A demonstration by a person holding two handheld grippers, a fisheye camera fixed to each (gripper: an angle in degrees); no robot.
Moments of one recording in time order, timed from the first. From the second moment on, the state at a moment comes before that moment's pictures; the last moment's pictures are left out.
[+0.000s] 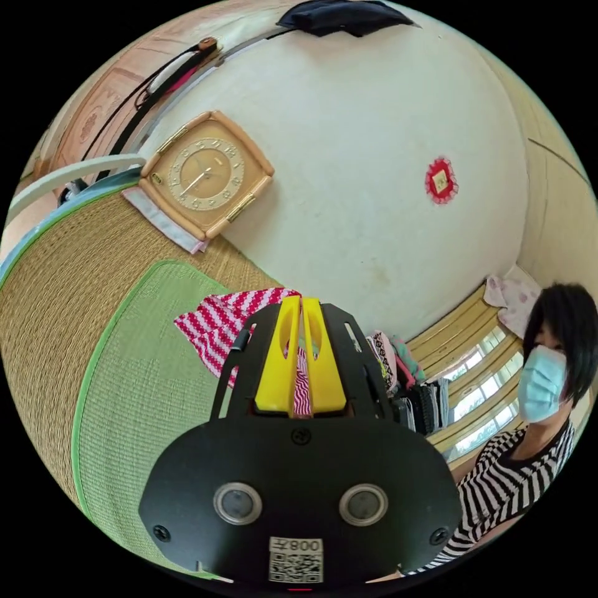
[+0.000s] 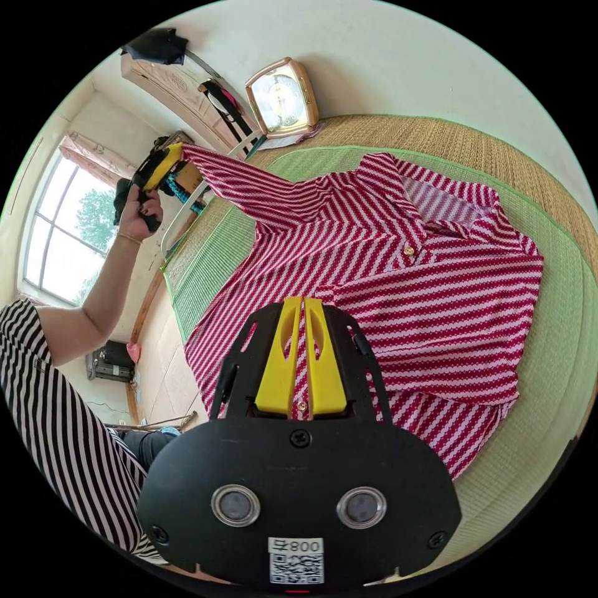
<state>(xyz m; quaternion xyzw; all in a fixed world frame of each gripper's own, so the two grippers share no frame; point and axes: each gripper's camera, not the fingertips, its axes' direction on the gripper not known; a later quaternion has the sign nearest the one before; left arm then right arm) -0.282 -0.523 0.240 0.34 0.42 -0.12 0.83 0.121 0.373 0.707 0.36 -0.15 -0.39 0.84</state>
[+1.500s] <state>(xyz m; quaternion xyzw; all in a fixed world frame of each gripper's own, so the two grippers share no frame) -0.024 -0.430 0.373 0.12 0.37 0.09 0.92 0.036 0.332 0.738 0.31 -0.07 -0.41 0.85</state>
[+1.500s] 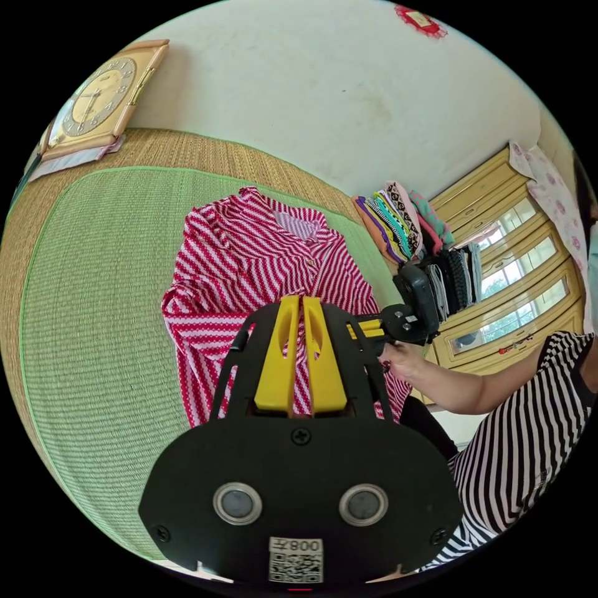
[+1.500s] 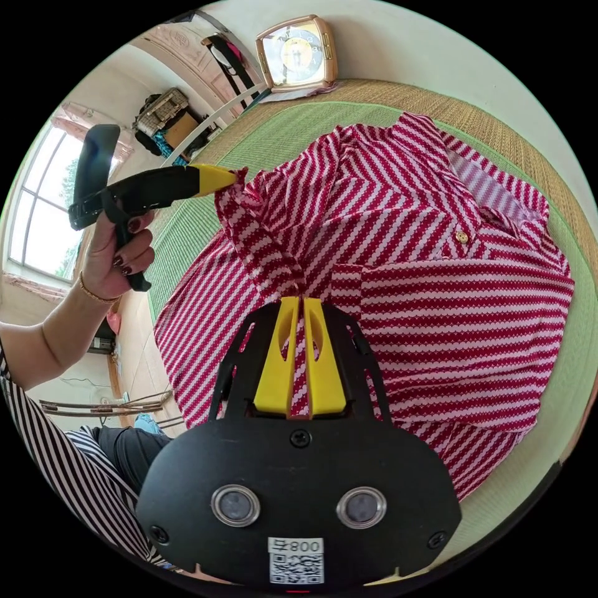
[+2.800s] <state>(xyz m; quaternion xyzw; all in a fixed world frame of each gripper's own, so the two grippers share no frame) -0.115 -0.425 0.492 -0.03 0.52 -0.07 0.85 0.107 0.357 0.698 0.29 -0.09 -0.37 0.88</state>
